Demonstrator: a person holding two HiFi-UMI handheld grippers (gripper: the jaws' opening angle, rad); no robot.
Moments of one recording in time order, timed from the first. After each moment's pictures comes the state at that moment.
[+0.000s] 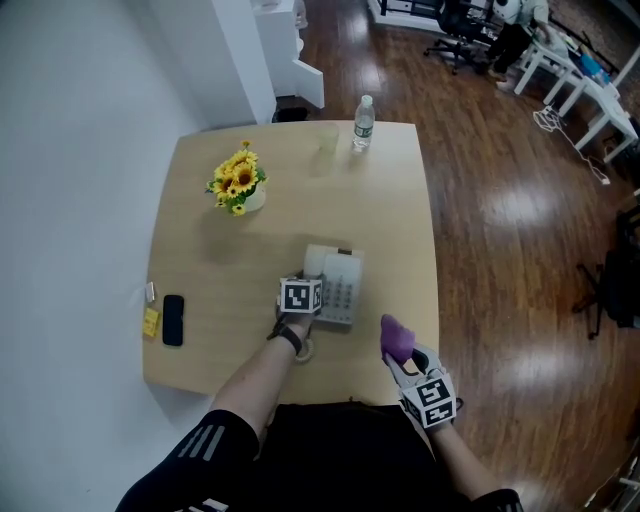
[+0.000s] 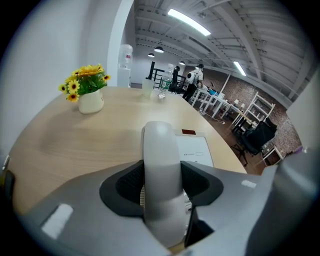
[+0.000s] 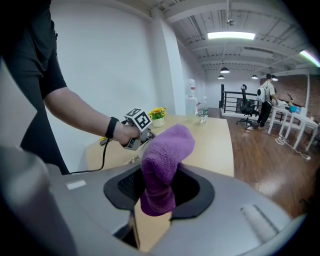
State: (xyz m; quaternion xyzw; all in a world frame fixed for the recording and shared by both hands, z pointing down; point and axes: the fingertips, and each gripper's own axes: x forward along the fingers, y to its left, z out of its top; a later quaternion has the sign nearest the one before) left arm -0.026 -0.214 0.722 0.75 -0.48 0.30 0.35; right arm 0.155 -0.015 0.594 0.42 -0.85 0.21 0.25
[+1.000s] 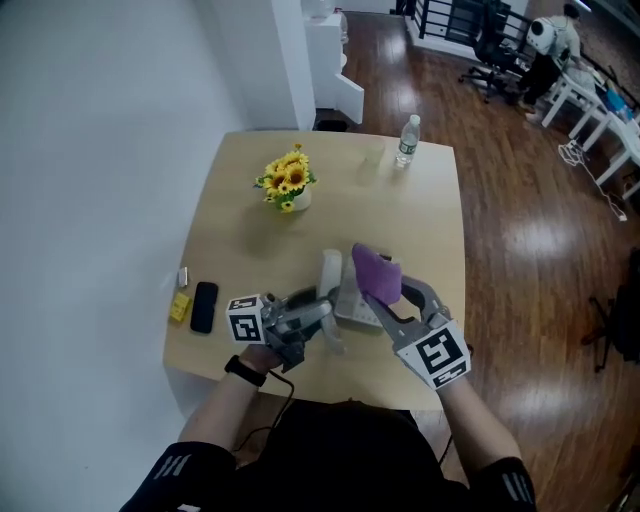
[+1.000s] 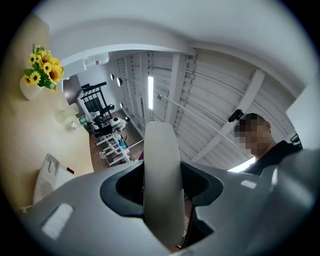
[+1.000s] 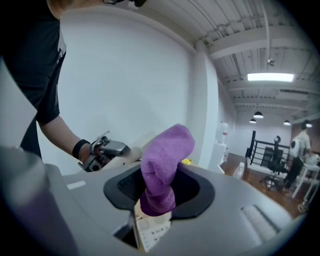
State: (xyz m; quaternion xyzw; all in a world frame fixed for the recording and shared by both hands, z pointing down) left arm -0.070 -0.103 0.429 0.88 -0.08 -0.23 0.41; right arm -0.001 -0.113 0.409 0.31 -0.94 -0.01 0.17
